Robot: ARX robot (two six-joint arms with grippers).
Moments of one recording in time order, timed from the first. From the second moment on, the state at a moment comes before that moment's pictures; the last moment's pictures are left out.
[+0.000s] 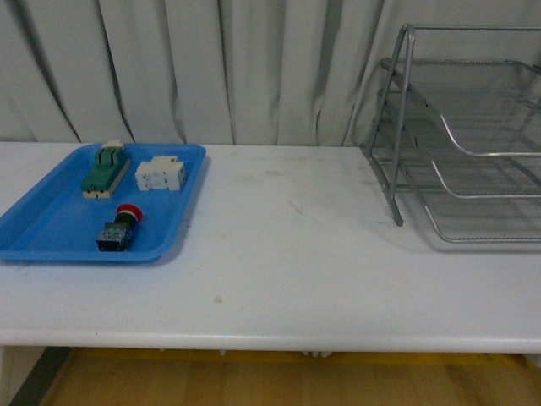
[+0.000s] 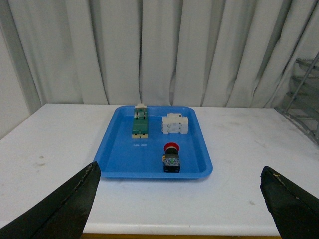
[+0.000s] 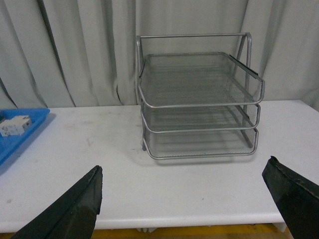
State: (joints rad) left arm 0.00 0.01 0.01 0.00 0.00 0.00; right arm 0.00 0.00 0.01 0.00 0.00 0.00
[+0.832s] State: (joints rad) left arm 0.00 0.01 0.01 0.00 0.00 0.00; right arm 0.00 0.00 0.01 0.00 0.00 0.00
